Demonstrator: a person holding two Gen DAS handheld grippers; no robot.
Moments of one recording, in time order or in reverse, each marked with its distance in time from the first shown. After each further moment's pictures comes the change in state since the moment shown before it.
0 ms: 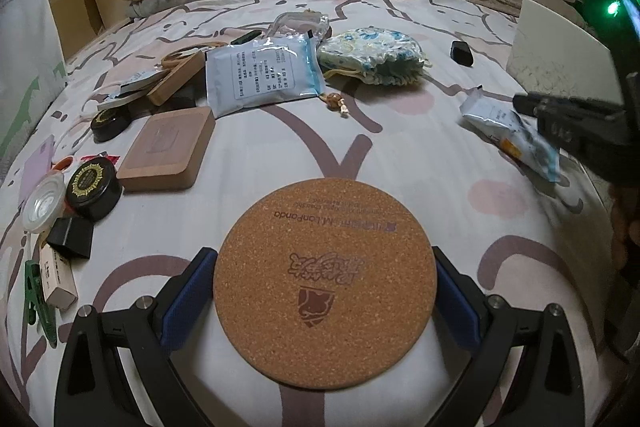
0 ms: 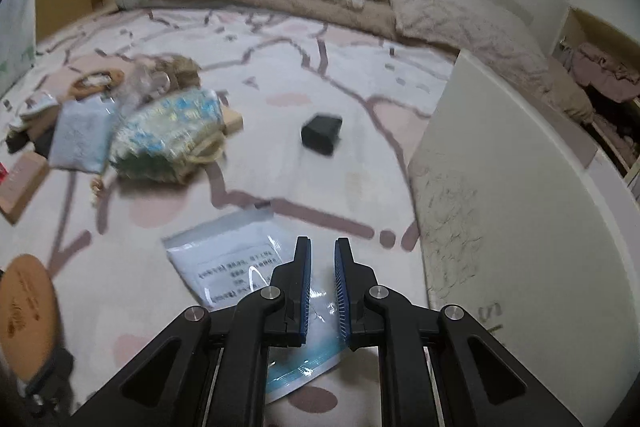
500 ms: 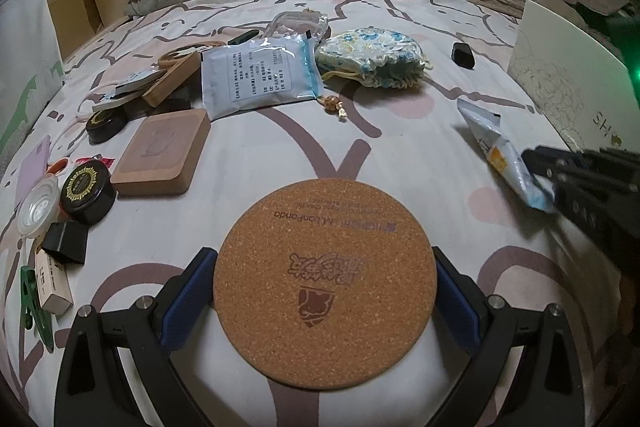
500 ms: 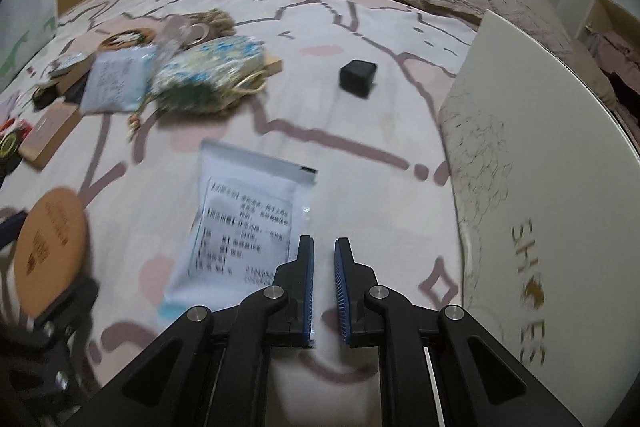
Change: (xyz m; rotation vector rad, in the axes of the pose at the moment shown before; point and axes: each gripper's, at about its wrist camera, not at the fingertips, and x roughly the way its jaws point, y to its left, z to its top) left arm 0.002 0.000 0.002 -0.001 0.001 -0.001; right arm -0.022 0.014 -0.030 -0.050 0.089 0.087
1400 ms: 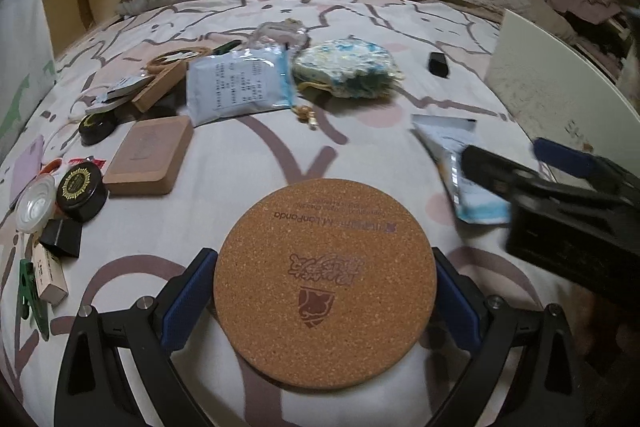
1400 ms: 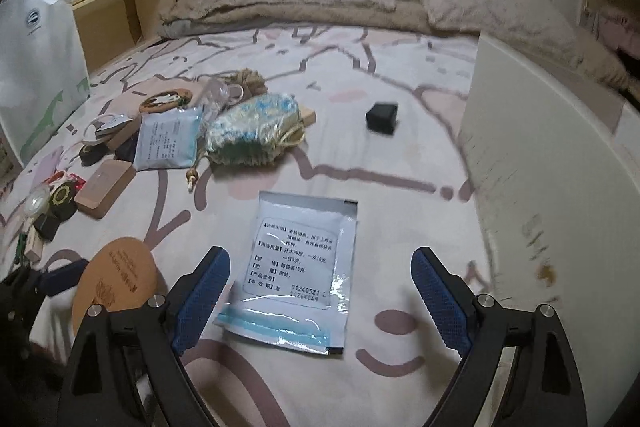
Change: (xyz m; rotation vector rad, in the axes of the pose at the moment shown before) left arm -0.017 -0.015 0.001 0.002 0.002 -0.068; right arm -0.015 -0.006 0.001 0.145 -0.137 0.185
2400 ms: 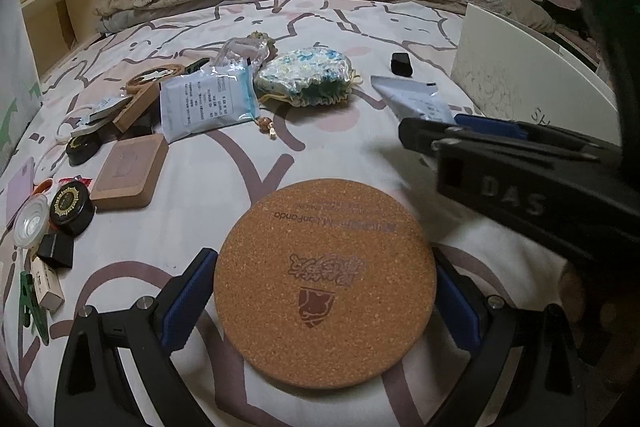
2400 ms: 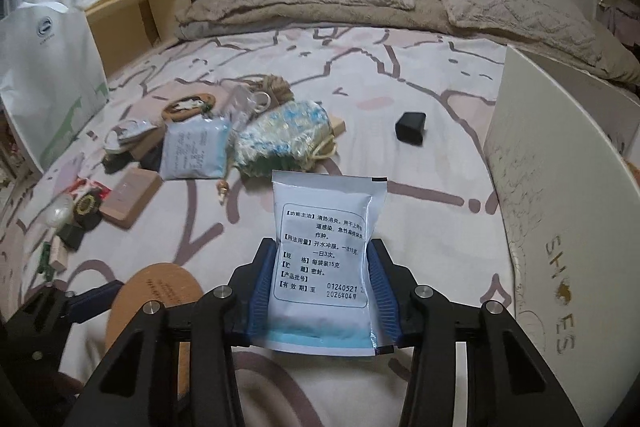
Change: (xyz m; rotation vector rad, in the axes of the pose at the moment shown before) left arm -0.015 -0.018 0.002 0.044 -0.023 -0.038; right arm -0.015 0.012 0.013 -0.018 -0.010 0.075
